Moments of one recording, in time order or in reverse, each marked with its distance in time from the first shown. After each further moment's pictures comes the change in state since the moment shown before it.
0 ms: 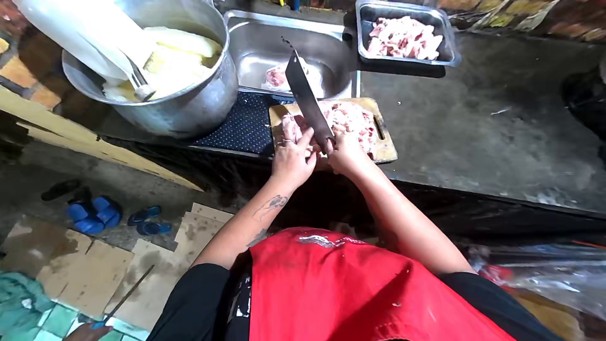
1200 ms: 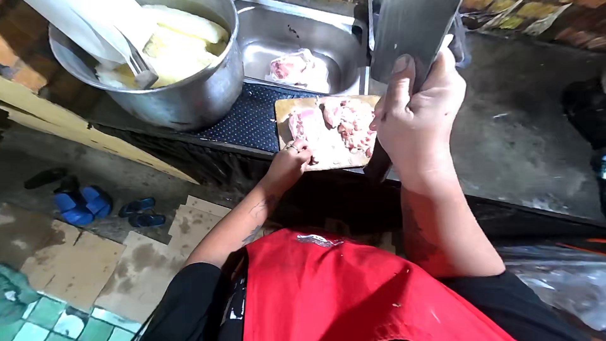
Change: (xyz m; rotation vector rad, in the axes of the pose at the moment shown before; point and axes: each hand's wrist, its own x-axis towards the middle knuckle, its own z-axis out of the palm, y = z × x) left_hand -0.004 -0.056 0.020 -0.236 0.116 0.466; right_hand -0.039 -0.048 -0.062 0.217 0.762 -0.514
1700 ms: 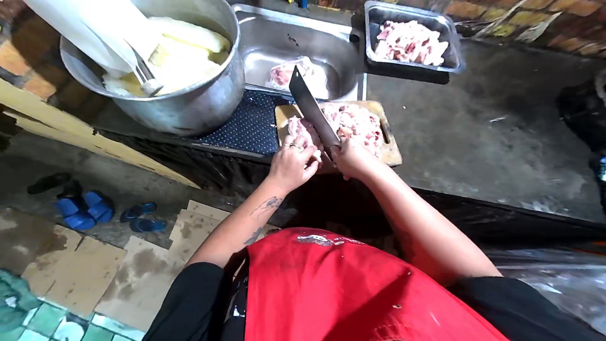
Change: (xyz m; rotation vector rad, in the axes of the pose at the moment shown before) left_hand 0.009 0.007 -0.001 0.232 0.093 -0.005; right_hand -0.027 0.057 0.052 -0.283 -0.916 0.612
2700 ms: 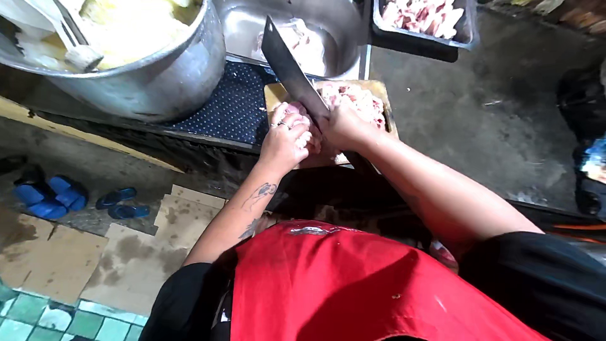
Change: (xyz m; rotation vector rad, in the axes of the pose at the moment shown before) left_hand 0.018 -0.019 0.013 -0.172 -0.106 -0.153; right_hand 0.046 -0.015 -0.014 -0.035 -0.028 -0.128
